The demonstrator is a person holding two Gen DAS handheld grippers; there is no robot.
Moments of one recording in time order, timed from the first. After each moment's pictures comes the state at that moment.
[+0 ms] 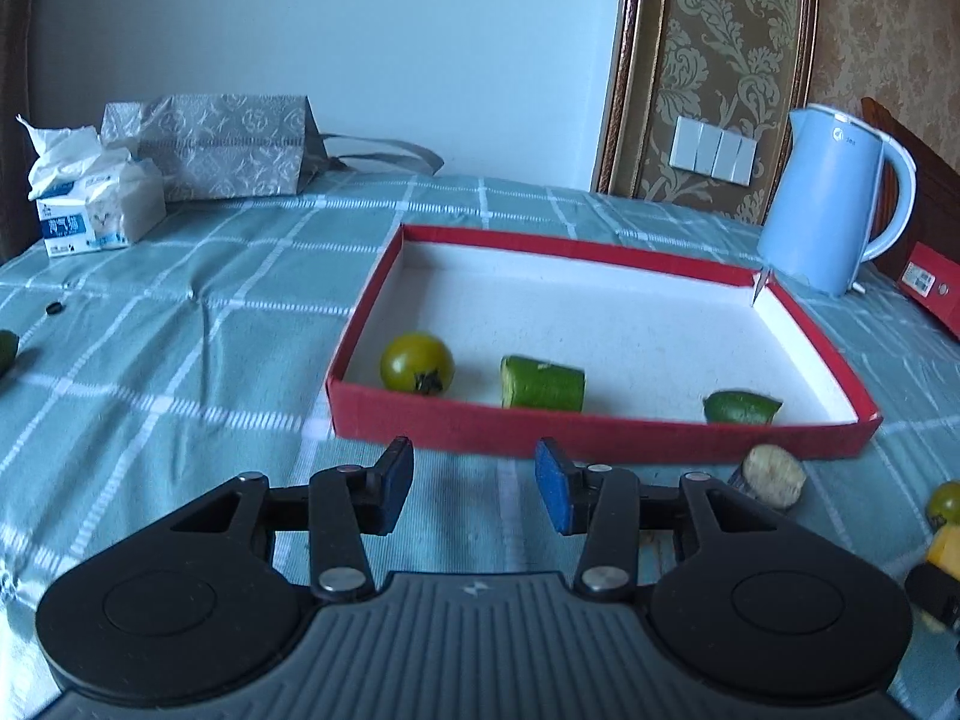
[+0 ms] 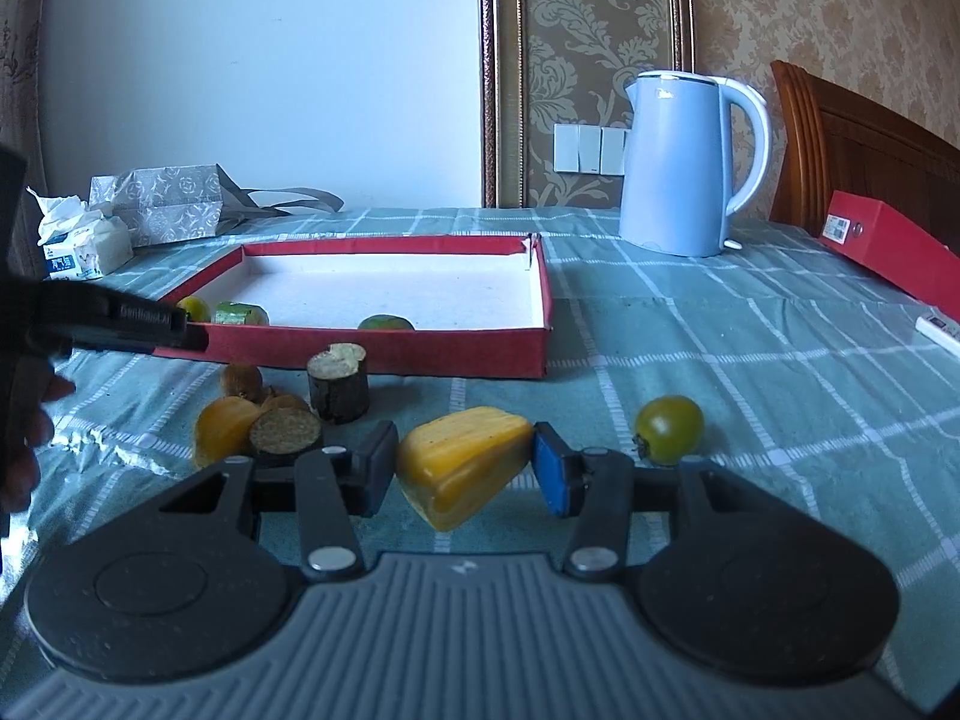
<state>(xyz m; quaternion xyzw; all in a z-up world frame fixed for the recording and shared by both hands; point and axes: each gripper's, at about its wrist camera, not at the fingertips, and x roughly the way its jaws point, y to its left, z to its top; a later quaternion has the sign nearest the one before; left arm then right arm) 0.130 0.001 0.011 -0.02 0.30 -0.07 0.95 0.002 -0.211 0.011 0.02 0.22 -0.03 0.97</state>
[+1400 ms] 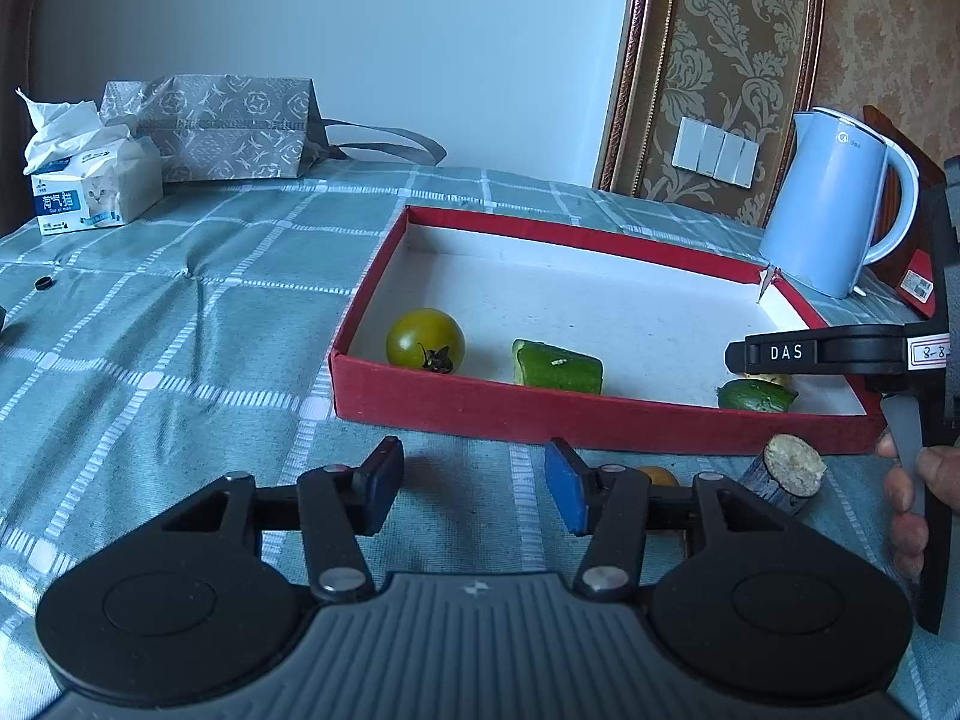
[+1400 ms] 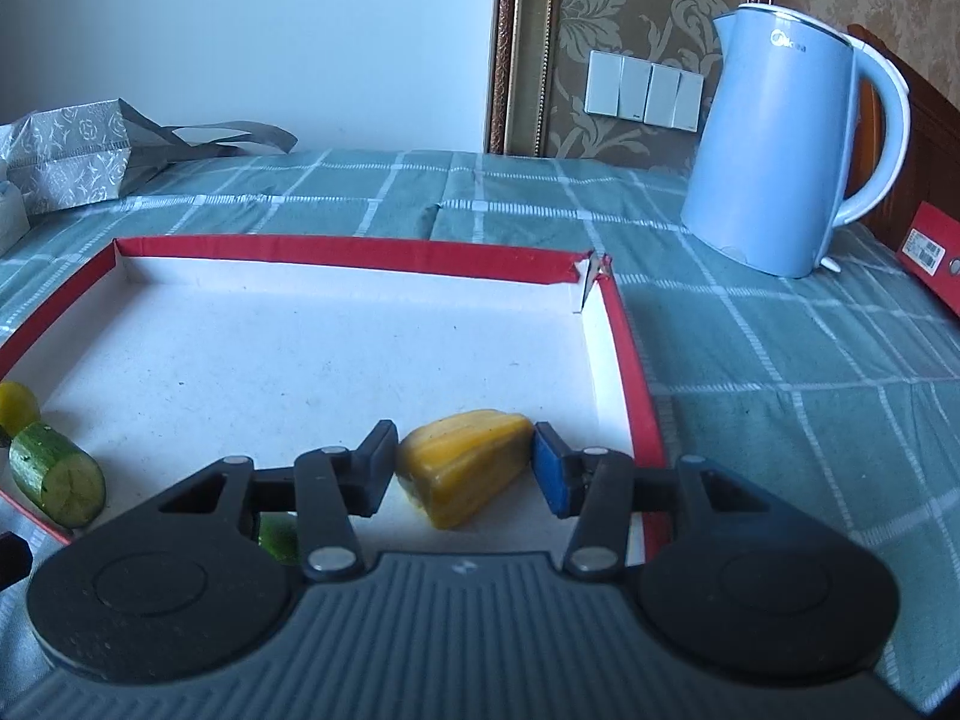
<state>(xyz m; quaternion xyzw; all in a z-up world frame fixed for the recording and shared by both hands) 0.132 0.006 0.000 -0.04 0.29 -0.08 0.95 0.212 -0.208 0.002 -0.01 0.31 -0.04 0.95</state>
